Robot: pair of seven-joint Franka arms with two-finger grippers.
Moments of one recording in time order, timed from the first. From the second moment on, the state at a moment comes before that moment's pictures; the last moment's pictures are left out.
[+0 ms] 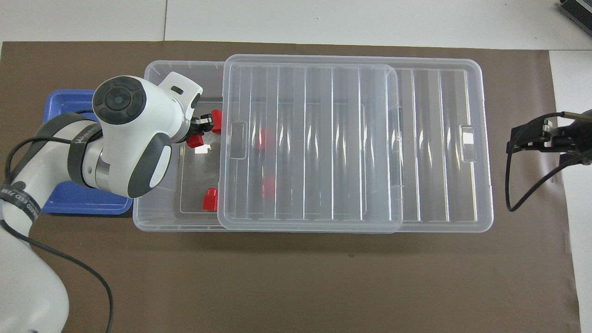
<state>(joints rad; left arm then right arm) -0.28 0.28 -0.06 -1.78 0.08 2.19 -0.59 0.01 -0.01 -0.02 -1.58 0.00 1.55 0.25</state>
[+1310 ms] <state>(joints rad) 0.03 0.25 -0.04 -1.52 0.08 1.87 0.10 0.01 0.00 -0.02 -1.59 0.00 1.57 0.25</state>
